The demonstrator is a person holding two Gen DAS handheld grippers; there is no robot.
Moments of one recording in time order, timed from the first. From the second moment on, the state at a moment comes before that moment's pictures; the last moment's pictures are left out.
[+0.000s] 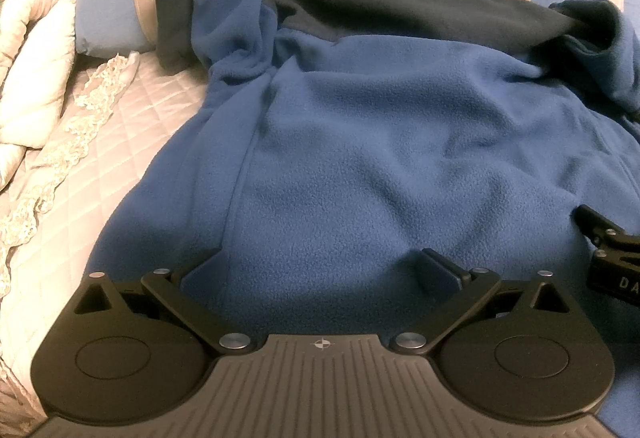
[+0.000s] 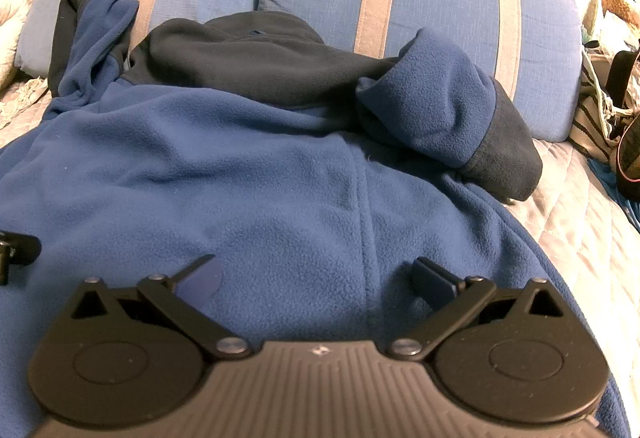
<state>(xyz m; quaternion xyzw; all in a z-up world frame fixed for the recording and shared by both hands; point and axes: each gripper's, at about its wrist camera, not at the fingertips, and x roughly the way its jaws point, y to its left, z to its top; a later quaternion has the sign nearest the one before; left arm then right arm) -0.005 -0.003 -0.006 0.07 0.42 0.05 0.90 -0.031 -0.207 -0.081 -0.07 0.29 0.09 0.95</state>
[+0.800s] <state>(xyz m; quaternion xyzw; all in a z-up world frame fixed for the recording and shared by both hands) -0.011 -0.002 -0.009 0.08 0.40 0.04 0.91 -0.031 -0.208 -0.082 -0.07 0.29 0.09 0.95</state>
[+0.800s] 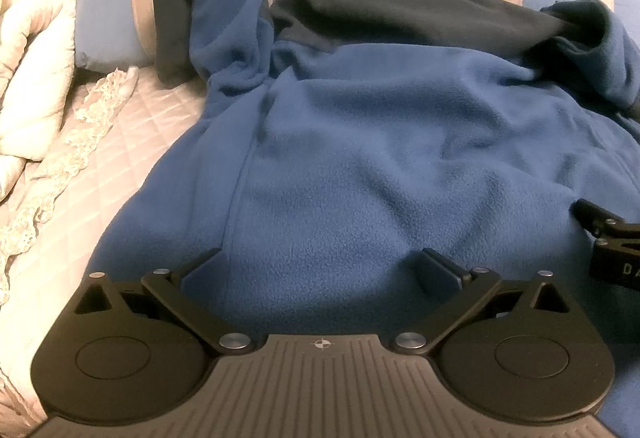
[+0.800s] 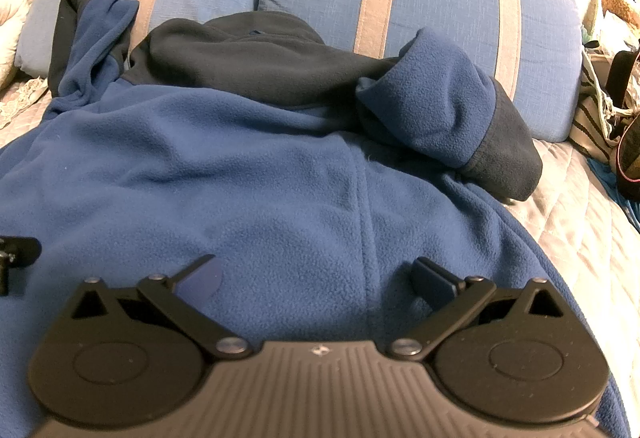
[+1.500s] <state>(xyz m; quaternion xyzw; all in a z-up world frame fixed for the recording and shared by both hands) -0.012 -0.007 -0.008 0.08 0.40 0.06 0.91 -0.031 -0.208 -0.081 -0.07 0.29 0.09 0.95</state>
